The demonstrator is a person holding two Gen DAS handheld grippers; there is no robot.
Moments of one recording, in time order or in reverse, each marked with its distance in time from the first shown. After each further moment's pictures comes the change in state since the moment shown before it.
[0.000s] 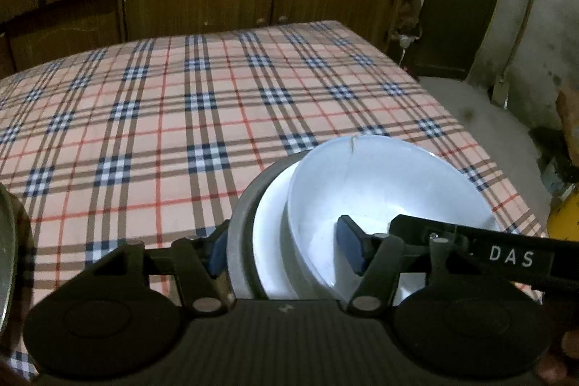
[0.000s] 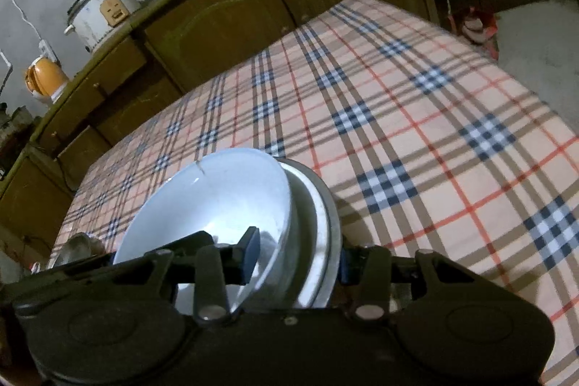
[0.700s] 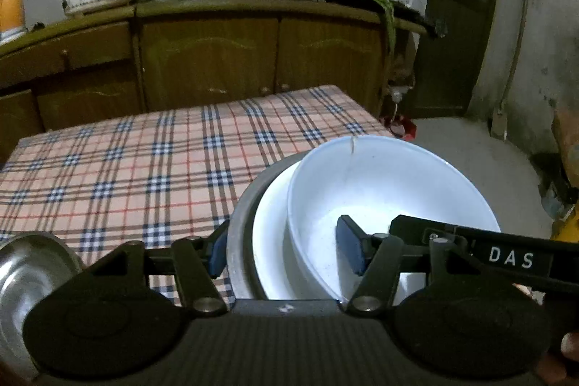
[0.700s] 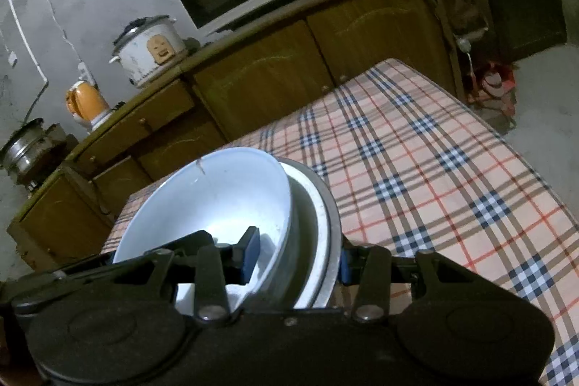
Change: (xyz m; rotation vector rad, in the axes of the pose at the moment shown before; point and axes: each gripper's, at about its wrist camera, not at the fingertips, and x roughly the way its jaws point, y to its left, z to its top) left arm -0.083 -0.015 0.025 0.030 -0.157 0.049; right arm -0.076 0.043 0.024 -0.063 -0.136 0.075
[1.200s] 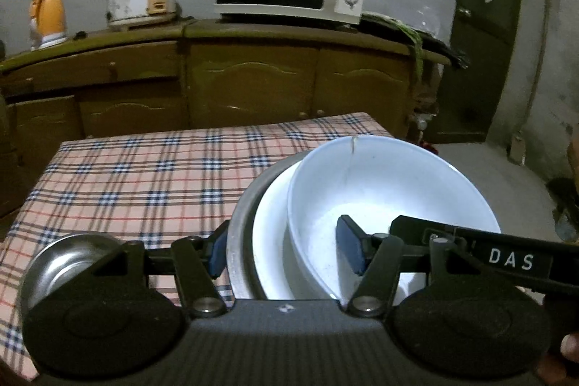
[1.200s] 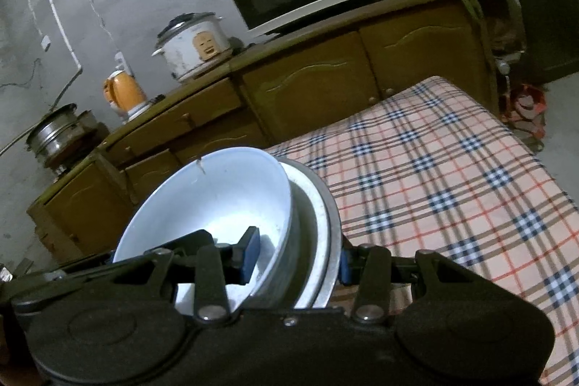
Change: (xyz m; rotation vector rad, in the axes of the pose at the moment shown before) left arm -0.051 0.032 0.000 -0.055 -0.061 0.081; right arm -0.016 0.064 -0.003 -0.077 -0.010 0.080
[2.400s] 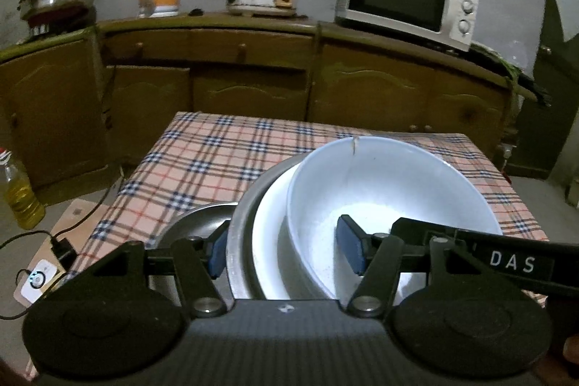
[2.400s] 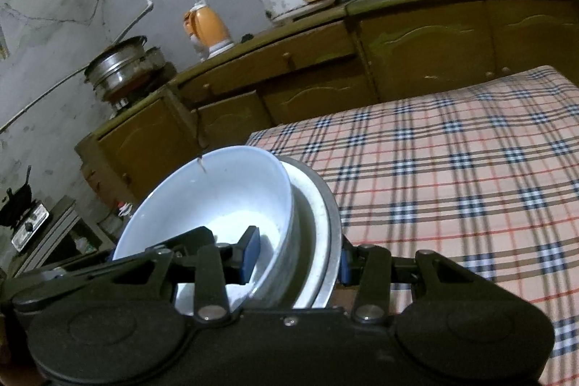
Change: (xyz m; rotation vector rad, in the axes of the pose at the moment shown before) left arm -0.047 0.135 -0.023 -0.157 -0.009 0.205; right arm 0.076 0.152 -0.047 -0.150 0.129 0.174
